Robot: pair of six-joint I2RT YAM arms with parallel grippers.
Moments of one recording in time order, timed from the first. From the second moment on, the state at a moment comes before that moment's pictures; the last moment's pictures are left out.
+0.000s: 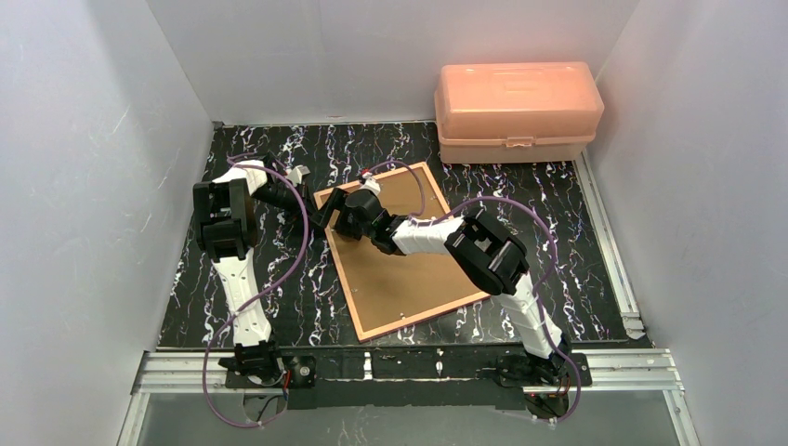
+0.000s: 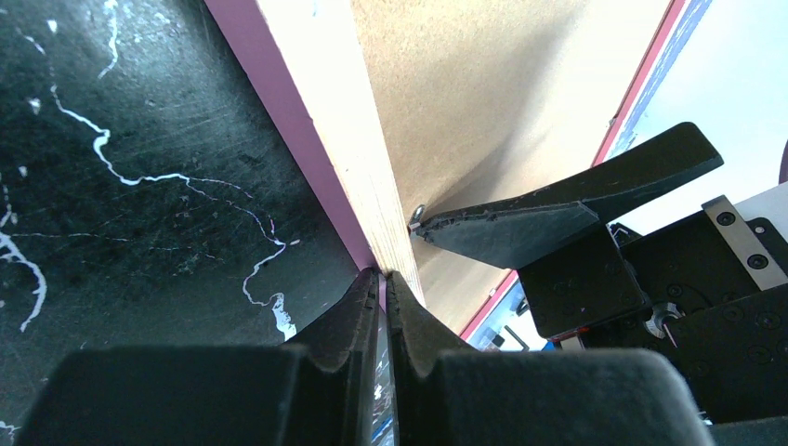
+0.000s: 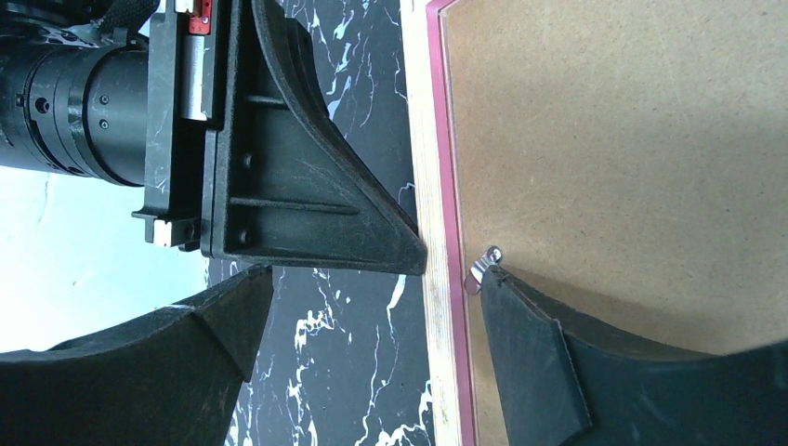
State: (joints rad) left arm 0.08 2.22 1.58 -0.98 0.82 0.05; right arm 0.97 2.25 1.49 0.33 0.08 1.07
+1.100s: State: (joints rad) left arm 0.08 2.22 1.58 -0.98 0.82 0.05; right arm 1.00 2.23 1.50 0.26 0.14 1.09
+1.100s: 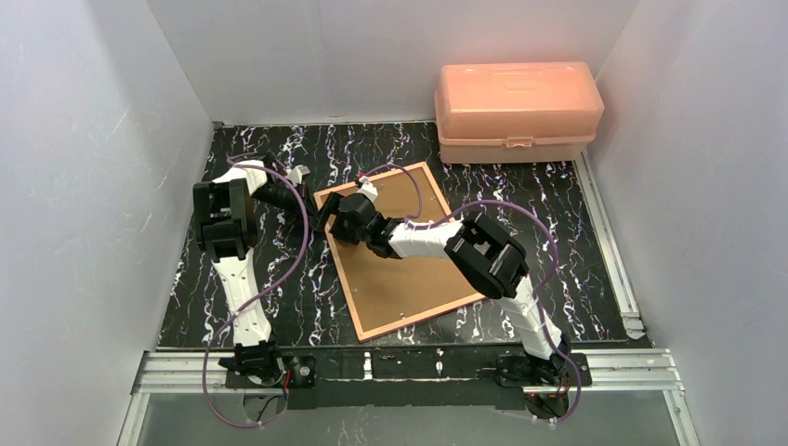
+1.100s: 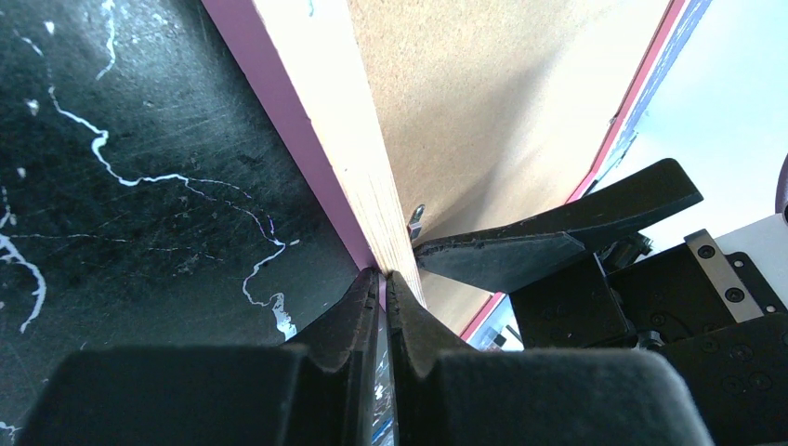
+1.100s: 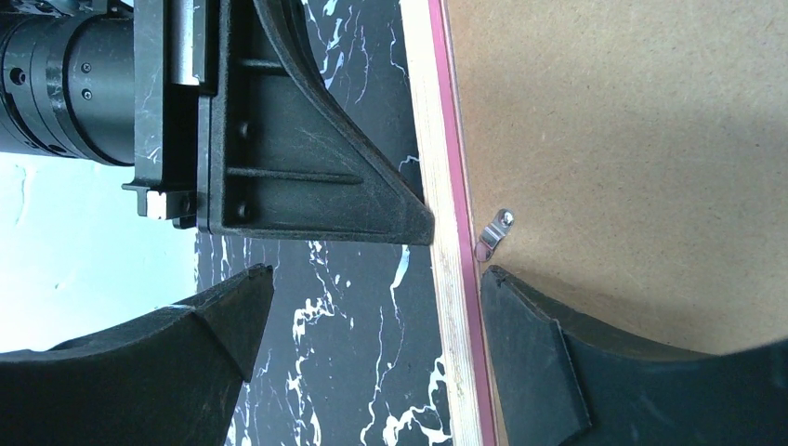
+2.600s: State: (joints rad) left arm -0.29 1.68 0.95 -0.96 0.44 0.72; right arm 0.52 1.80 1.15 -0.12 0.19 0.62
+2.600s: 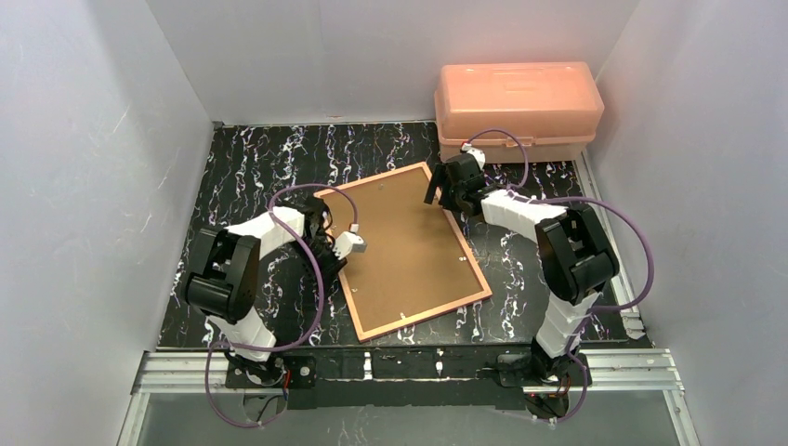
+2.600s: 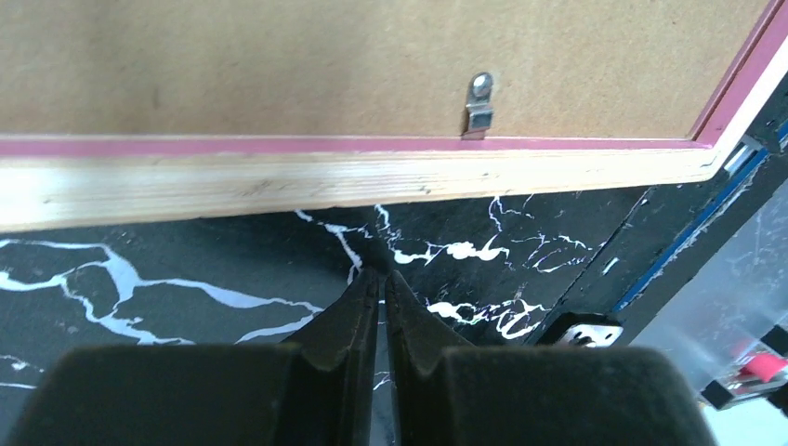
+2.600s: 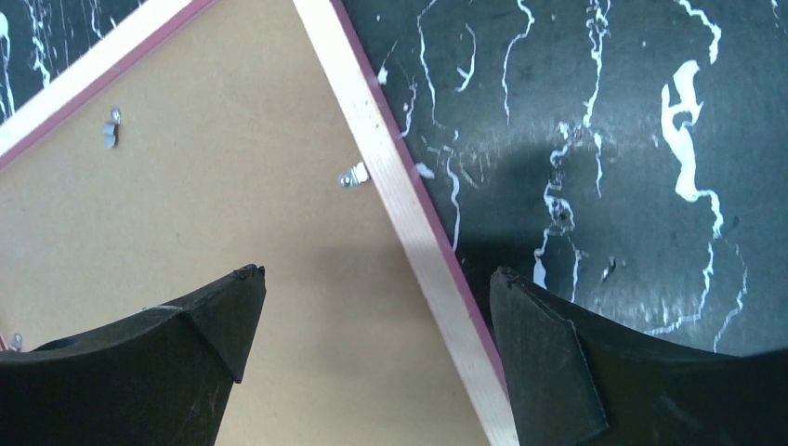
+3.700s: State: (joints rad) left arm -0.54 1.87 1.15 -1.09 0.54 0.62; right arm 0.61 2.37 1.89 -0.18 0.01 0.58
